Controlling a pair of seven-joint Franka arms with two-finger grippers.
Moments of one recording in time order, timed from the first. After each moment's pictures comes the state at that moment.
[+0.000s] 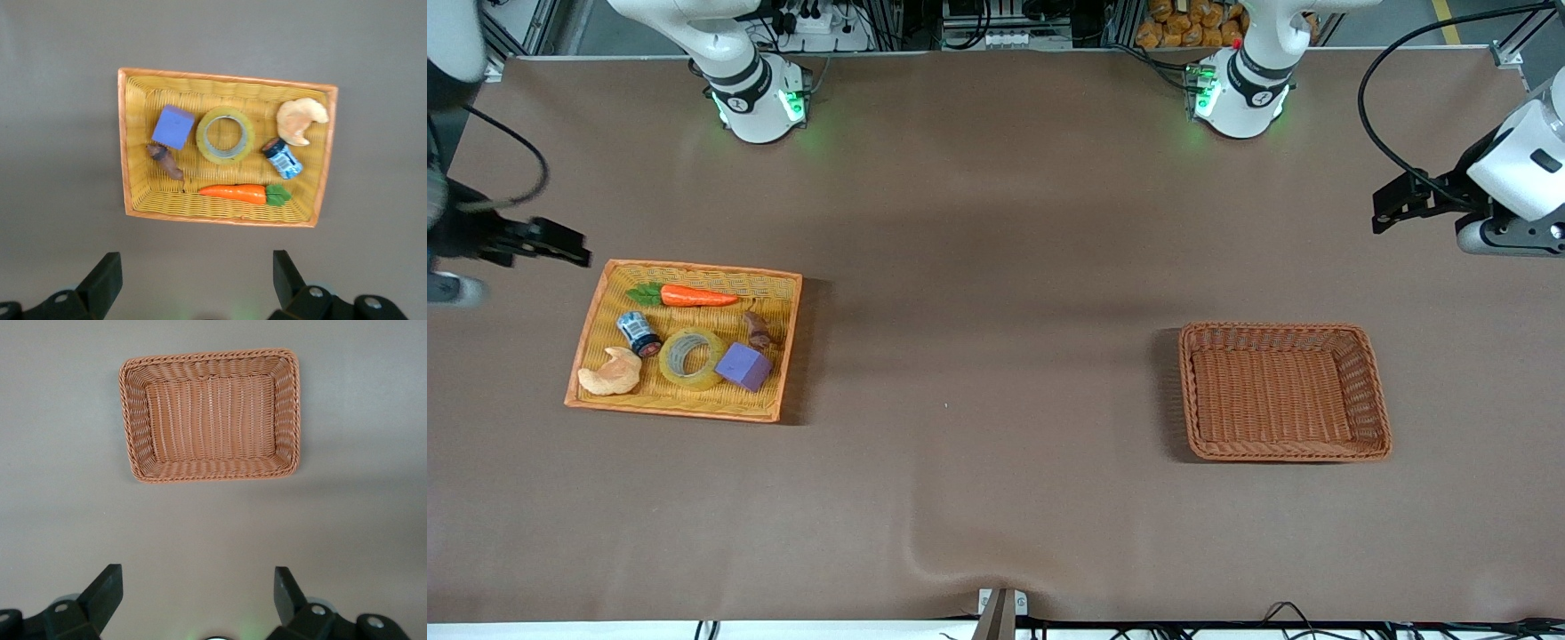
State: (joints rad) left arm -0.08 0.01 -0.02 -1.55 0.02 1.50 -0.02; right arm 0.08 0.15 -0.08 -1.48 -0.01 1.48 -0.01
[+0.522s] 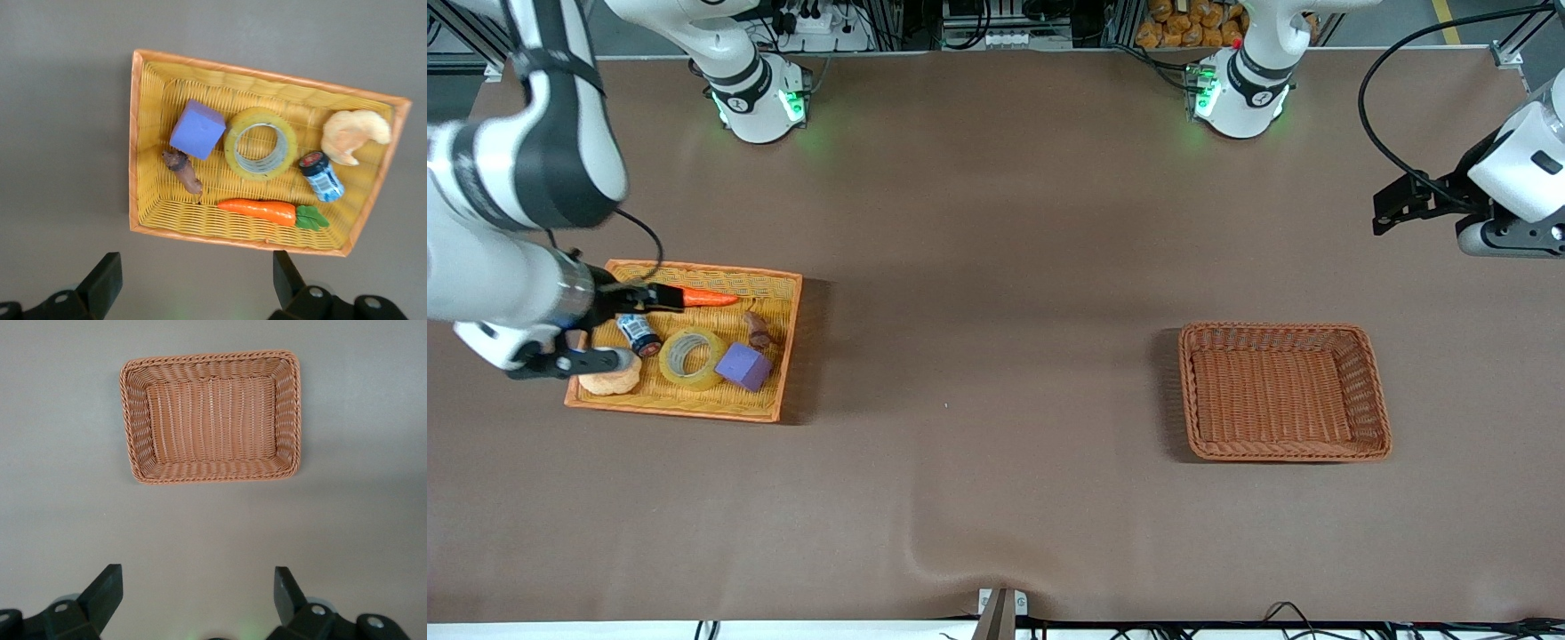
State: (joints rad) left arm -0.07 0.01 -0.02 -1.55 0.02 1.51 -0.02; right arm 0.16 0.32 -0.07 -1.51 0.00 1.56 -0.02
